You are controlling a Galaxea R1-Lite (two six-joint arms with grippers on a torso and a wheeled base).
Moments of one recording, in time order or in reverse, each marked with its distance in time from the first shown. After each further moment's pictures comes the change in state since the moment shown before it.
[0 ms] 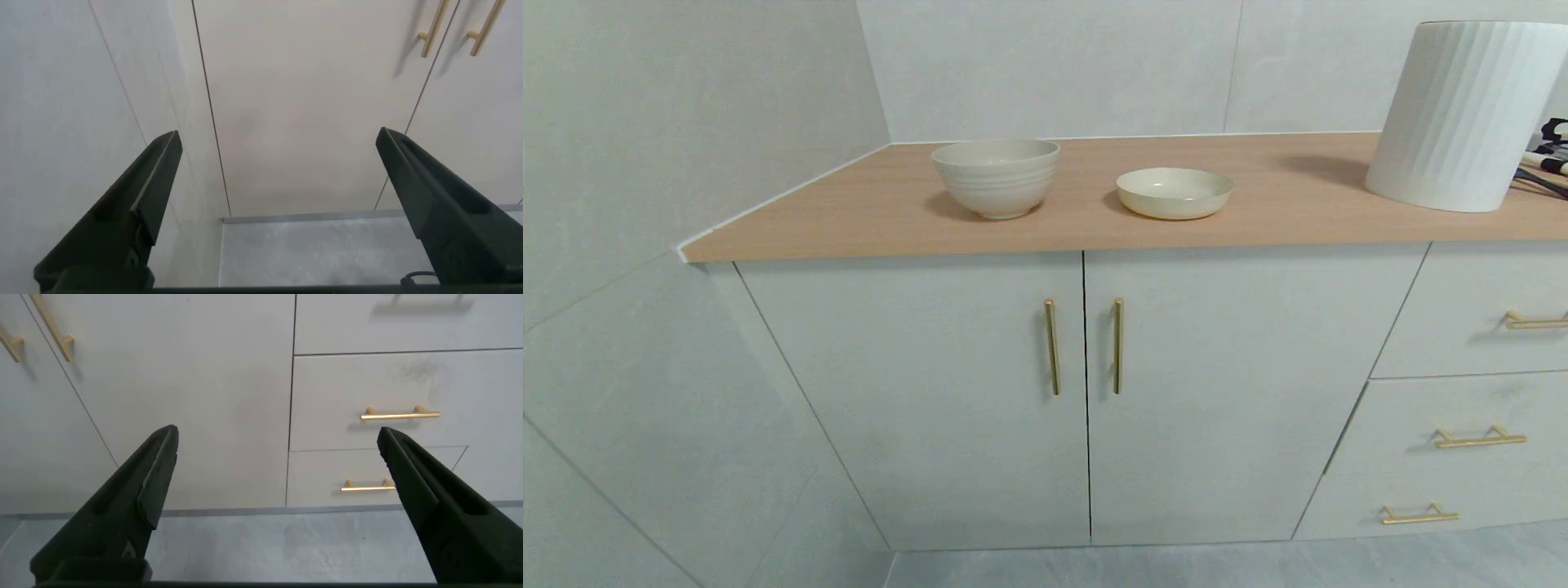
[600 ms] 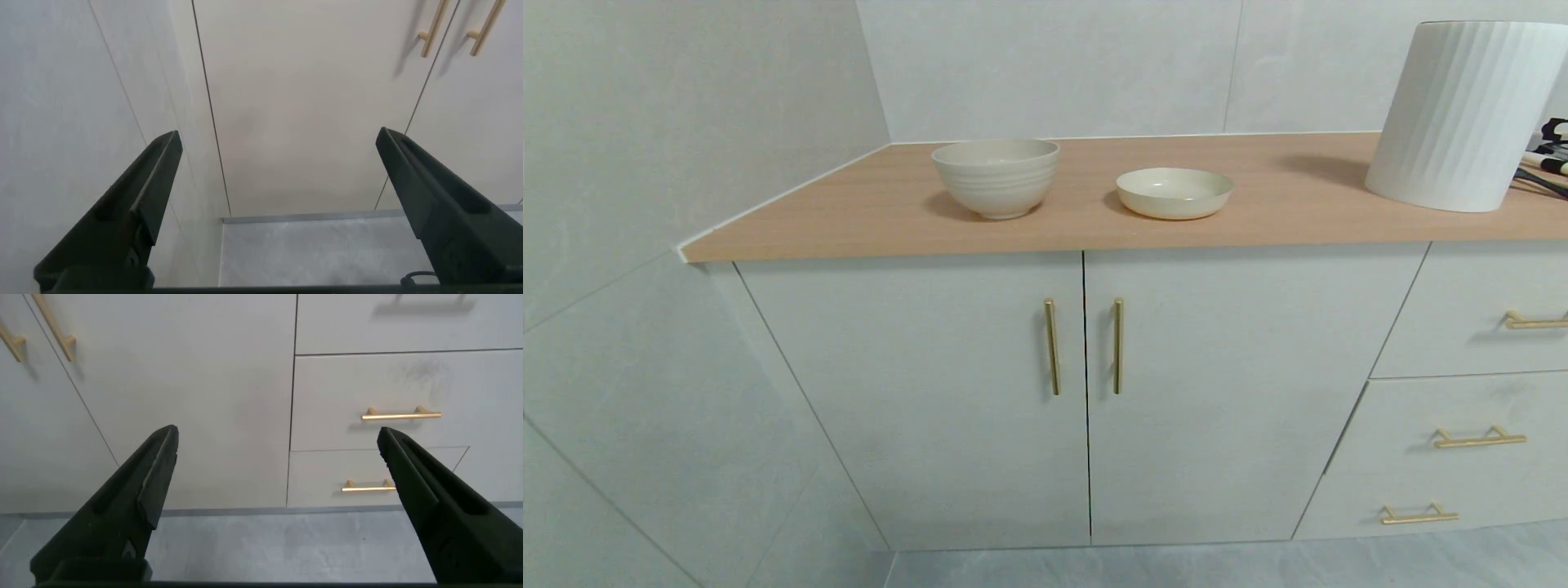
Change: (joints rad) left arm 0.000 0.000 0.000 0.000 0.000 0.000; right arm 0.000 0.000 0.000 -0.001 0.006 0.002
